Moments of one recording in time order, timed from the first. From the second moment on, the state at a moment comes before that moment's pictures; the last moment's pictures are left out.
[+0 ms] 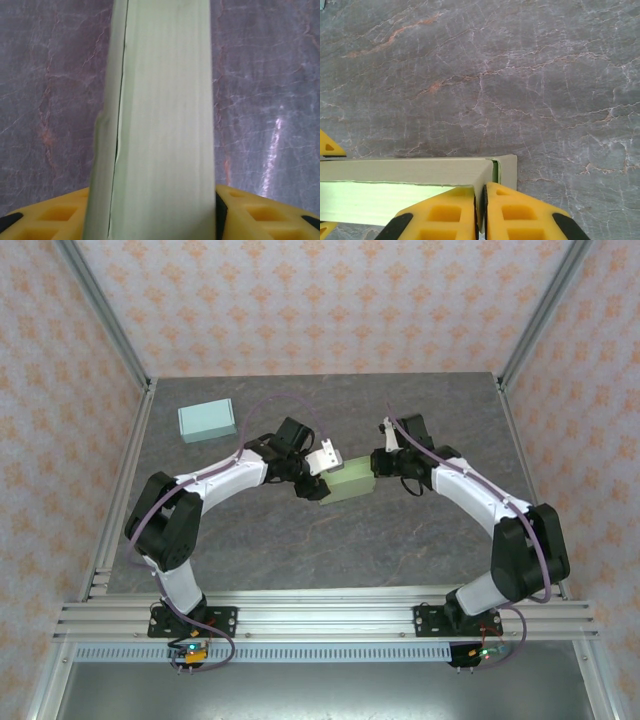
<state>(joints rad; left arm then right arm) -0.53 1.77 1.24 -0.47 0.36 0.53 0.38 1.49 1.03 -0.42 -0.16 0.27</state>
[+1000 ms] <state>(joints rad) -0.49 1.38 0.97 -0.23 0.18 -0.11 0.49 1.41 0.93 -0.34 0.10 0.46</state>
